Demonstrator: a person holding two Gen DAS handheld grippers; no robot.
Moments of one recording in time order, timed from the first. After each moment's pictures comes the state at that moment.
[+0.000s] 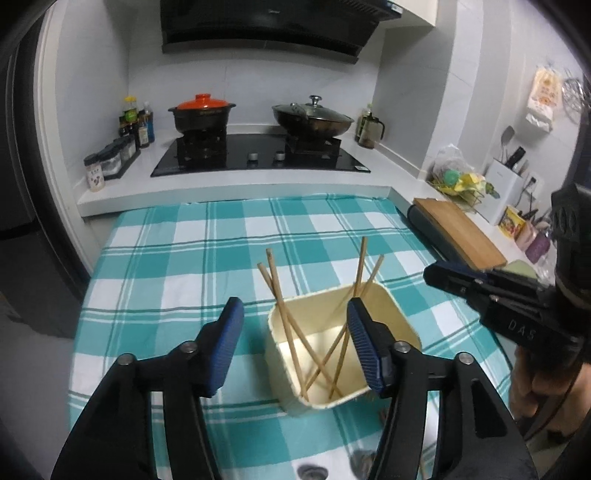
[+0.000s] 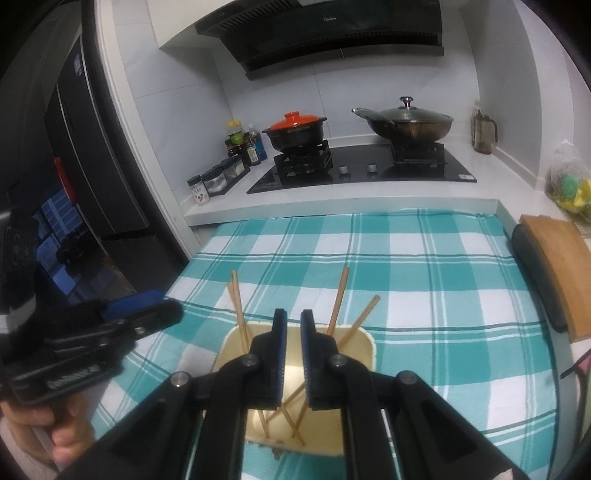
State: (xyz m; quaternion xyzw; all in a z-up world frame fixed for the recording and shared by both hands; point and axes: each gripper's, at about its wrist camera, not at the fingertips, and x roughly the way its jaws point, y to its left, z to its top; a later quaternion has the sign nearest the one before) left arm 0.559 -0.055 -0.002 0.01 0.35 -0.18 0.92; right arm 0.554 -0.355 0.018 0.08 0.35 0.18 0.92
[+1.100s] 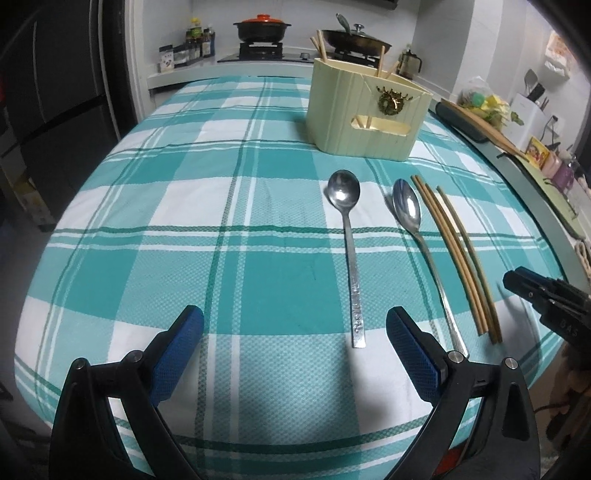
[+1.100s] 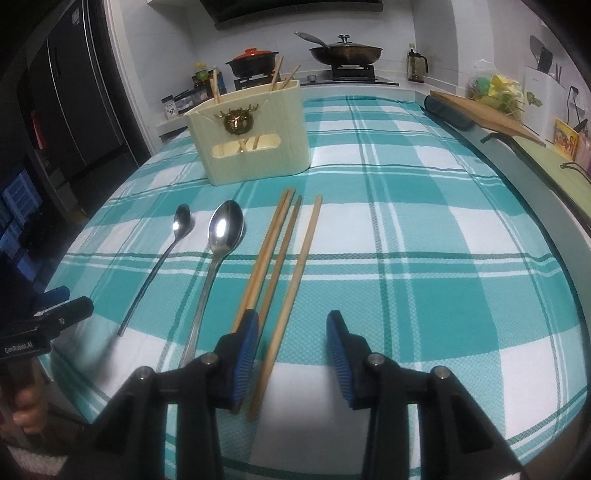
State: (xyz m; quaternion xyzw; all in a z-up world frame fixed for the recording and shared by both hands) left arm 0.308 -0.007 -0.190 -0.01 0.44 -0.08 0.89; right arm 0.265 -0.391 -0.156 0.05 0.42 0.09 0.90
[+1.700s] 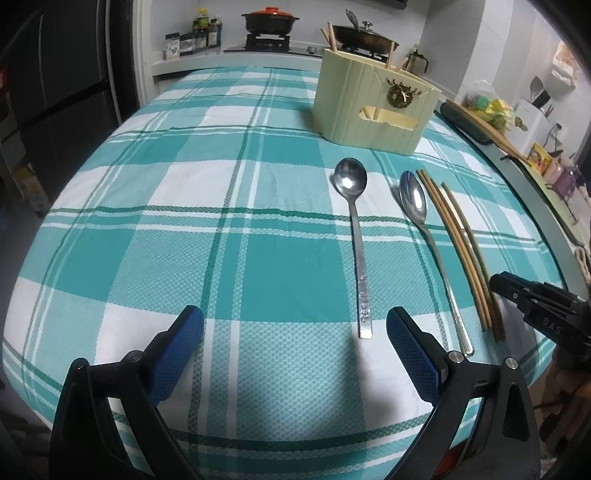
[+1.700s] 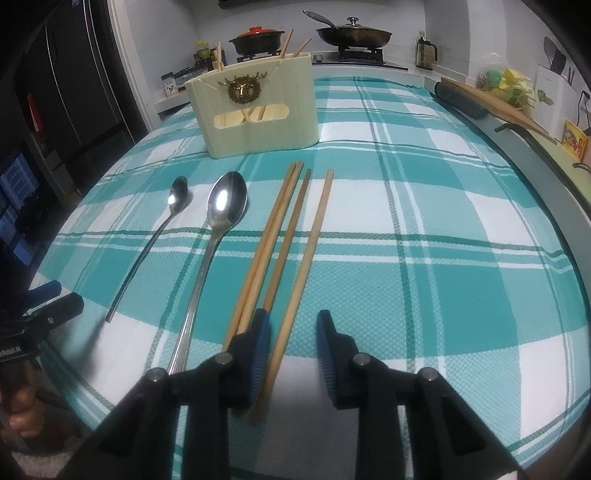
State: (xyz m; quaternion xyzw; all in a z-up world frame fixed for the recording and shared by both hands) left arm 0.308 -0.002 -0.202 -0.03 0.45 -0.08 0.89; right arm 0.278 -0.375 -0.174 0.04 0.46 0.09 0.88
